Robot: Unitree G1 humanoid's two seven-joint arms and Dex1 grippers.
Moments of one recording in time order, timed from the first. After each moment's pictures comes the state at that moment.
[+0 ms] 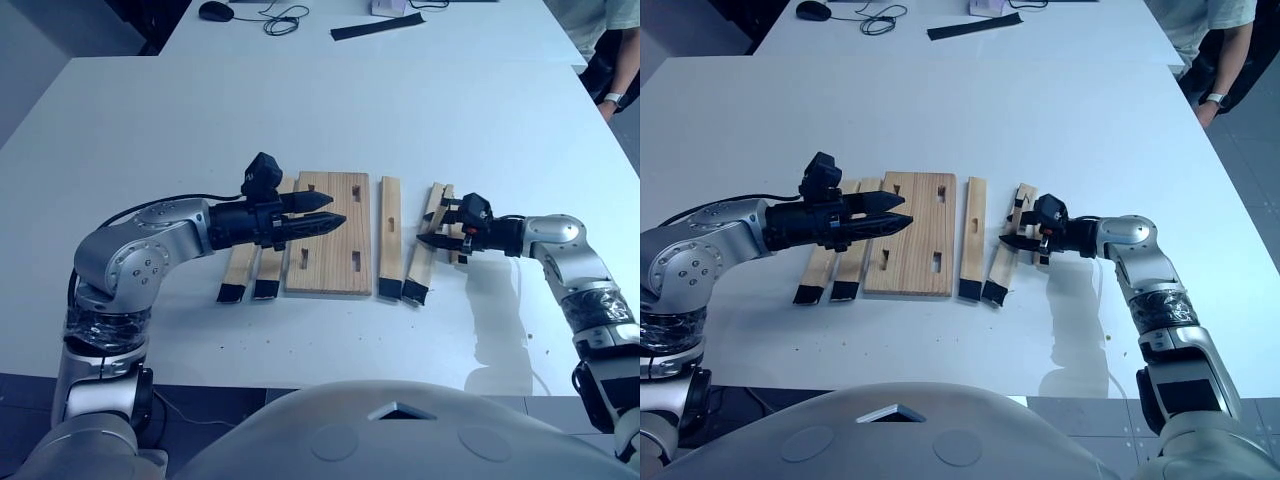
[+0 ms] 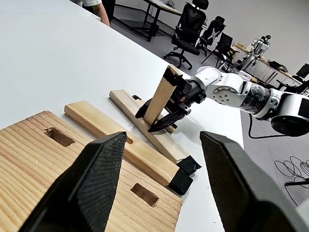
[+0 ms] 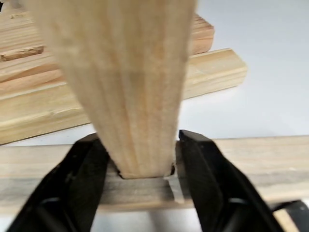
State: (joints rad) left arm -0.22 0.62 0.01 -0.39 -0.92 0.97 -0.78; right arm -0.25 -0.63 0.20 0.44 0.23 0.00 1.13
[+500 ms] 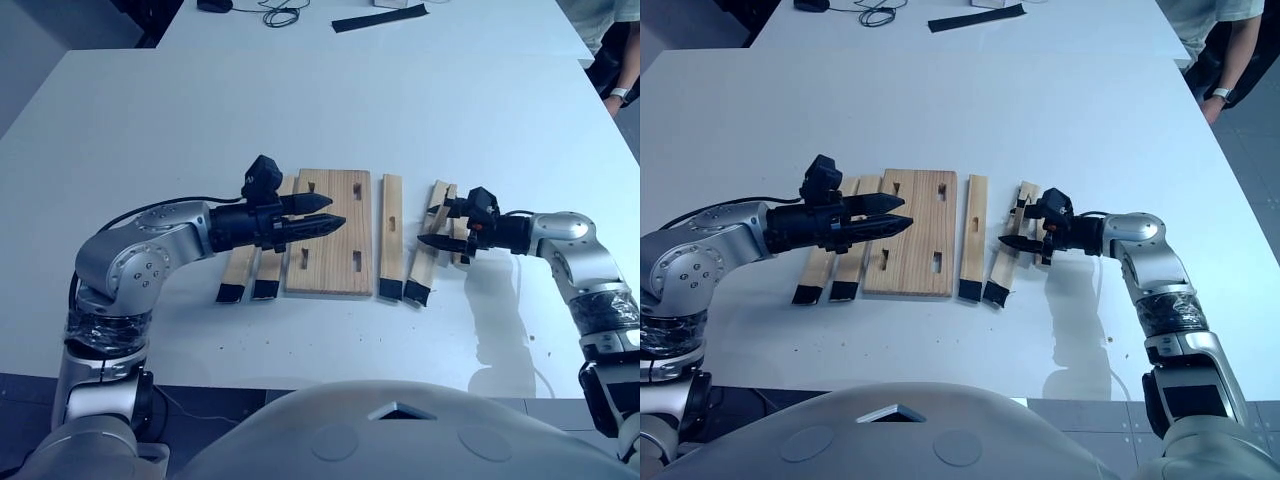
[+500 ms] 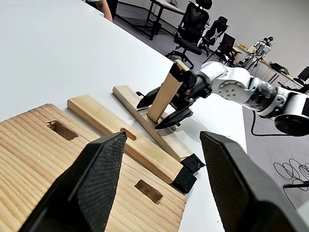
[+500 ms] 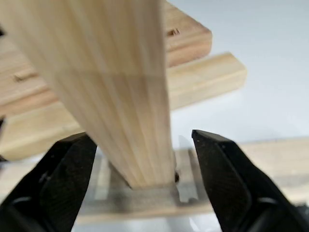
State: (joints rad) left arm -0.19 0.62 0.01 -0.40 -0.92 0.96 -0.77; right arm -0.22 -0.67 0.12 0.20 0.32 0.22 1.17
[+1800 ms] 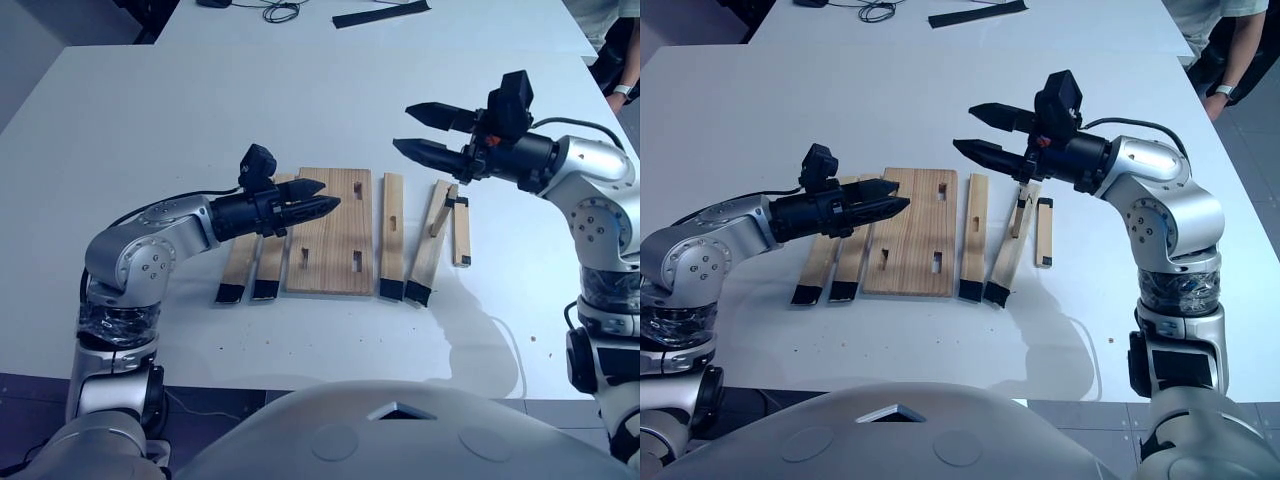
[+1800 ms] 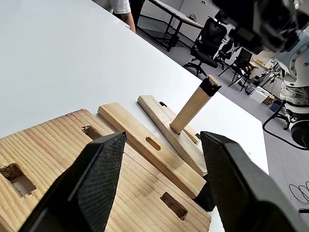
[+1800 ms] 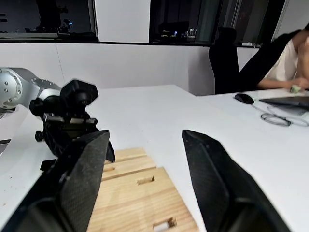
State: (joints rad) left arm -0.22 0.57 0.03 -0.32 -0.89 0.93 -0.71; right arm -0.43 -0.57 -0.03 -0.25 0.64 0.59 0.93
